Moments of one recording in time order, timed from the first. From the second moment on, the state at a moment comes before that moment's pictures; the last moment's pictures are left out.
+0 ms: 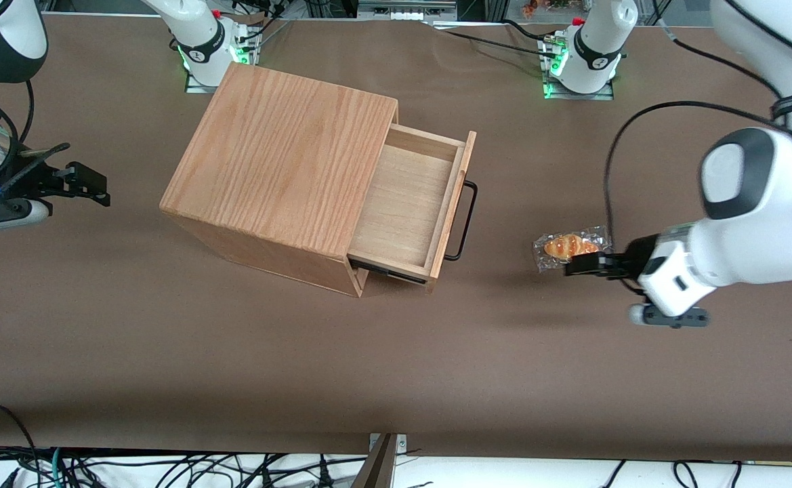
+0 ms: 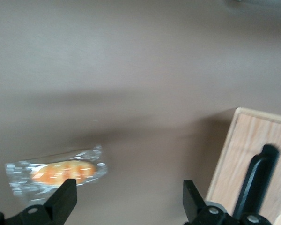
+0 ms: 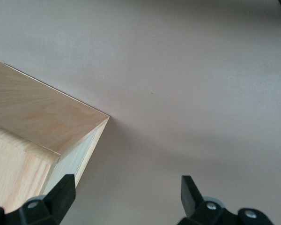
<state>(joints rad) -0.07 0.53 -0.02 -1.20 -0.33 1.62 -0.01</state>
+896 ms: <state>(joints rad) 0.01 0.25 -0.03 -1.33 0.02 1.51 0.19</state>
